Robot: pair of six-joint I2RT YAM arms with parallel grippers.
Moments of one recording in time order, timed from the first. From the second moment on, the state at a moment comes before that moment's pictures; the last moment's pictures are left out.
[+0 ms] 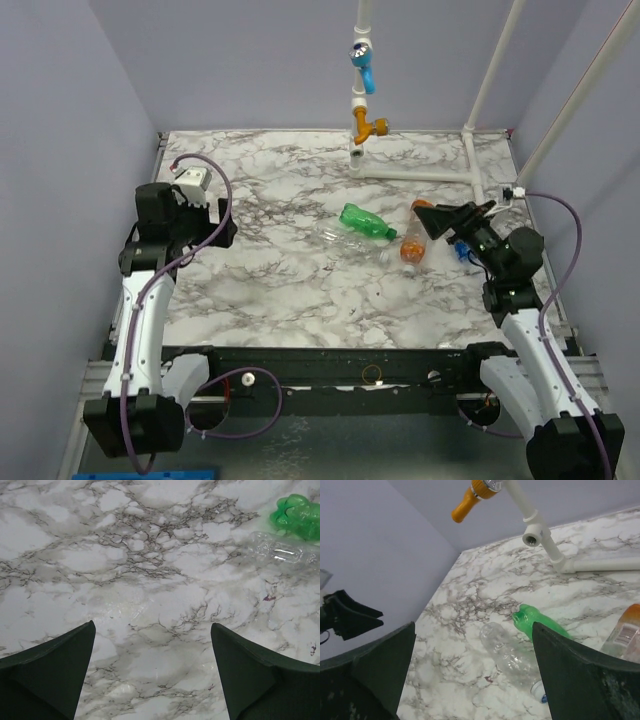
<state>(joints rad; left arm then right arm) 0.08 0.91 0.95 -0.60 0.34 0.09 0.06 0.81 0.56 0.30 -0.51 0.60</state>
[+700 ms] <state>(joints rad) 0.08 1.35 1.16 -0.69 0.53 0.20 0.71 1.50 1.03 -0.13 0.07 0.22</state>
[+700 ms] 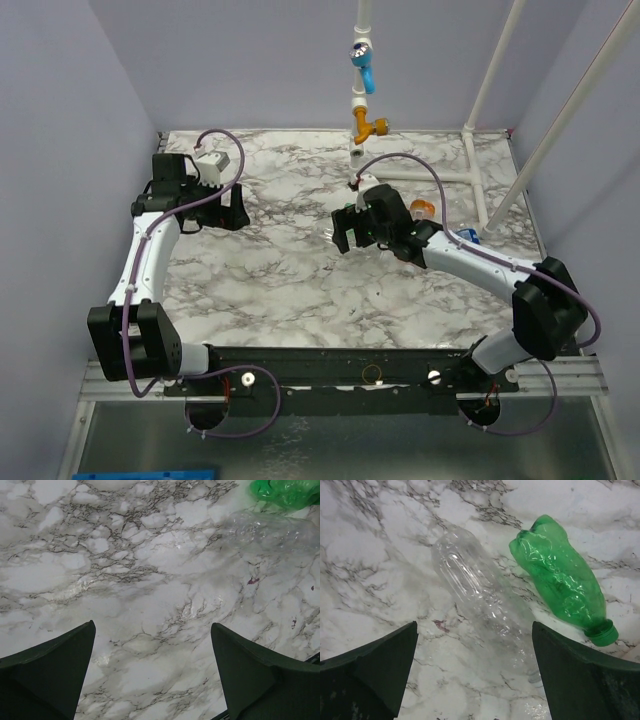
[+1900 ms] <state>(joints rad) -0.04 1.27 1.30 -1.01 0.76 0.42 0.76 1.74 1.02 -0.12 -0.08 0.21</state>
